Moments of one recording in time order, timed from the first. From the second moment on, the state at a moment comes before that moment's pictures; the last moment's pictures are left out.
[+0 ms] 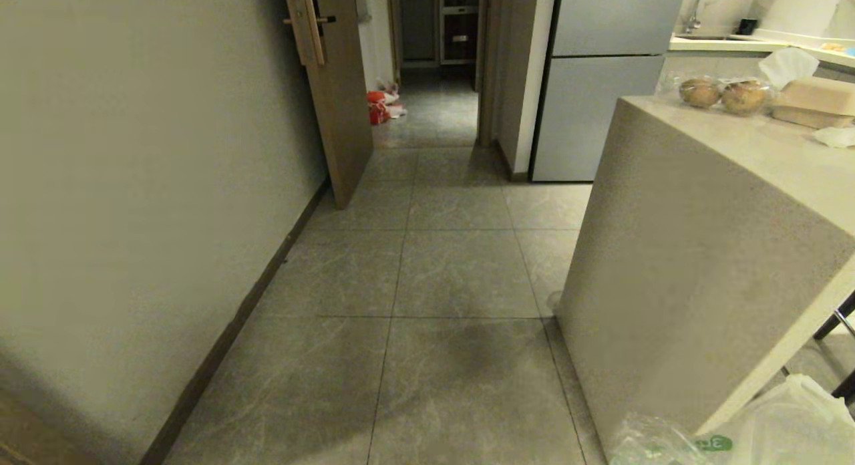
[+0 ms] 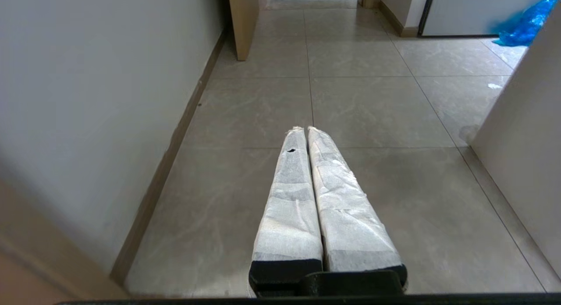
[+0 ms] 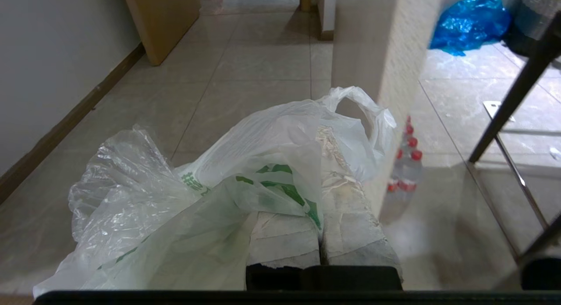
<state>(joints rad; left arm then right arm) 0.00 0.00 0.00 0.00 0.00 -0.01 0.00 0.00 0.00 -0.04 0.00 0.01</state>
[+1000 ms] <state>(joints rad) 0.00 0.00 0.00 0.00 0.00 -0.01 0.00 0.00 0.00 -0.04 0.00 0.01</state>
